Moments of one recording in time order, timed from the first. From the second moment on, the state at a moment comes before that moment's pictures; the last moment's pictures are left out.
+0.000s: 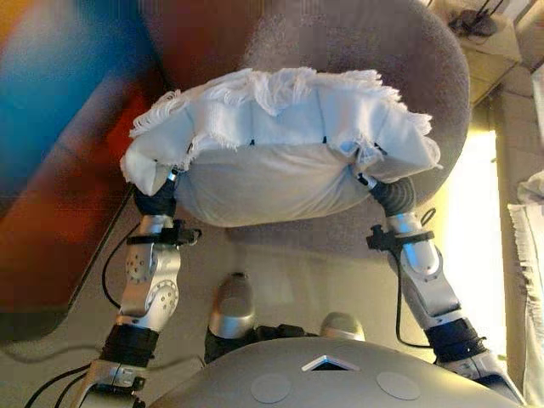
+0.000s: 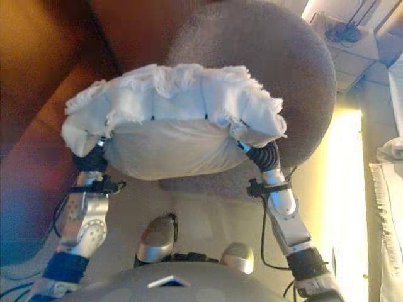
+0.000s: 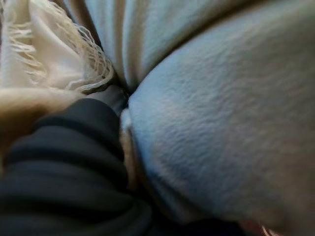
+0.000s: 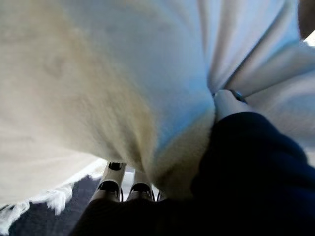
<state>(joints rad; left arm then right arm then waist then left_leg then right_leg) 0.11 0.43 -0.16 -0.06 -0.73 -0.44 0.04 0.11 -0.40 0.27 -0.15 0.23 -0.36 -0.09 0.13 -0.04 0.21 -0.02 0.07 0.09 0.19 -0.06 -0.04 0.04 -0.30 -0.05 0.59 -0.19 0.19</state>
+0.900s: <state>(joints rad) 0.15 0.36 -0.22 -0.02 -0.73 -0.43 0.03 0.12 -0.49 0.26 -0.10 0.24 -0.37 -0.08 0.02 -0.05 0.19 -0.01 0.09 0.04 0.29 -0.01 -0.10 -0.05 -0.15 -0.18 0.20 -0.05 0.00</state>
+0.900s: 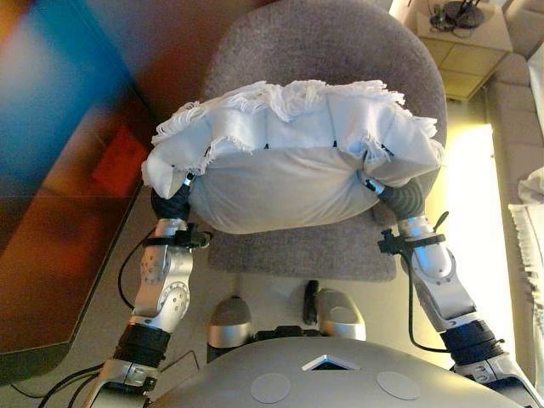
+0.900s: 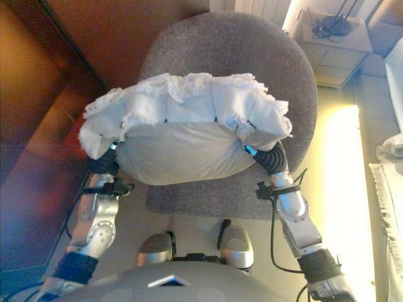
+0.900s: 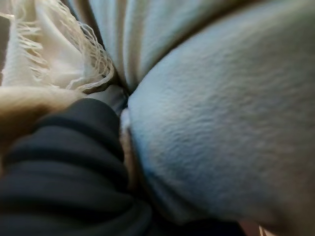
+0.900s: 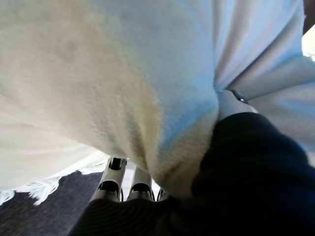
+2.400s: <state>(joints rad) -0.27 0.31 -0.33 0.12 -0.56 -0.47 0.22 -0.13 -0.44 0.24 0.01 0.10 -0.35 -0.50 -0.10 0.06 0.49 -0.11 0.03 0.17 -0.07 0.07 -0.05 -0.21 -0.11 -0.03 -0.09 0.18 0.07</state>
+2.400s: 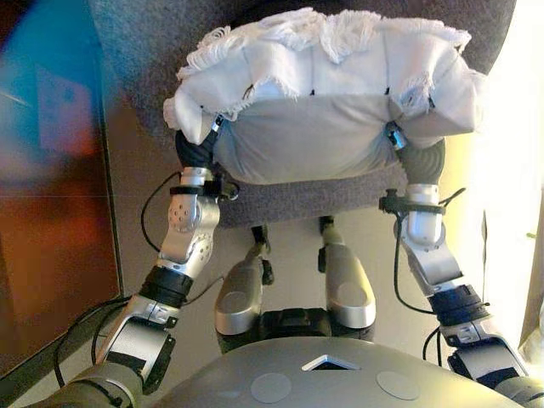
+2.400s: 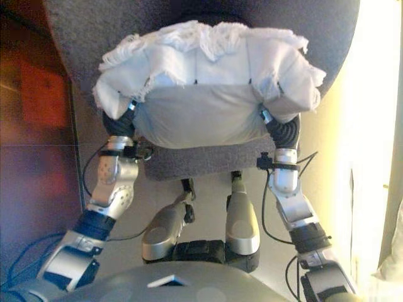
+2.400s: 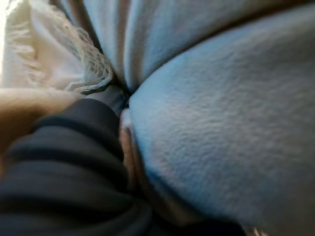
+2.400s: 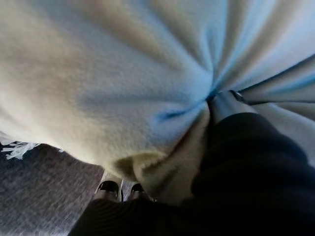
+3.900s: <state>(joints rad) -1.02 0.53 -0.32 0.87 -0.66 -0.40 0.47 -1.05 -0.61 0.43 0.68 0.35 -0.21 -0.61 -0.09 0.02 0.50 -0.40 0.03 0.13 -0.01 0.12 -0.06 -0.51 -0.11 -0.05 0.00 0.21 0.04</state>
